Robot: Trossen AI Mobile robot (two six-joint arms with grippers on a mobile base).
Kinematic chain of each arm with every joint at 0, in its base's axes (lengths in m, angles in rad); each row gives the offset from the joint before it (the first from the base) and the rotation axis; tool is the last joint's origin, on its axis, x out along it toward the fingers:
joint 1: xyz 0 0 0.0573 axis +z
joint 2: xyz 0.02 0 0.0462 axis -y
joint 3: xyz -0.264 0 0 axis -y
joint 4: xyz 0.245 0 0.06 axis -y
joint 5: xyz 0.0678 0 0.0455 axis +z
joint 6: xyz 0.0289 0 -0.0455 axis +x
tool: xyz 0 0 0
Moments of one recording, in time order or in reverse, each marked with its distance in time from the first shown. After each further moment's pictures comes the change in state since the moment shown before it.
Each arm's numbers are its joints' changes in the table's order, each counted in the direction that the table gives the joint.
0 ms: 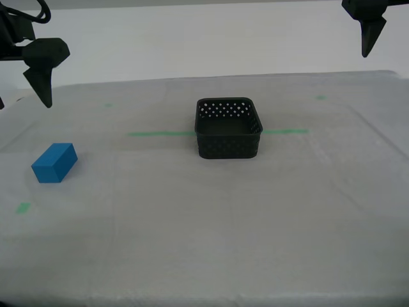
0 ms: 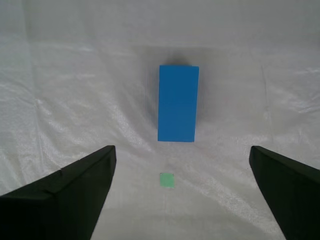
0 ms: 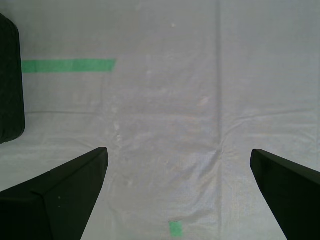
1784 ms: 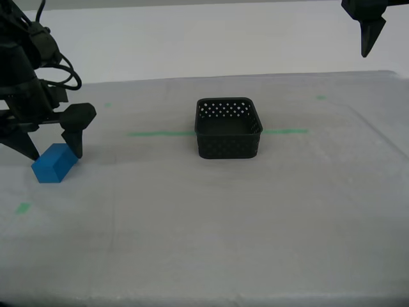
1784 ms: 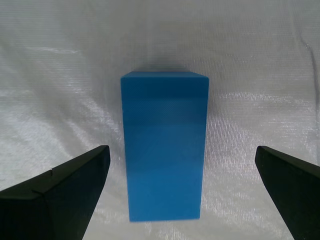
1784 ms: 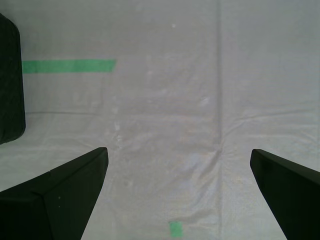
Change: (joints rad) arm 0 0.000 0.000 0.000 0.002 0.000 0.000; arm 1 0.006 -0.321 -0.151 0.389 -0.072 0.030
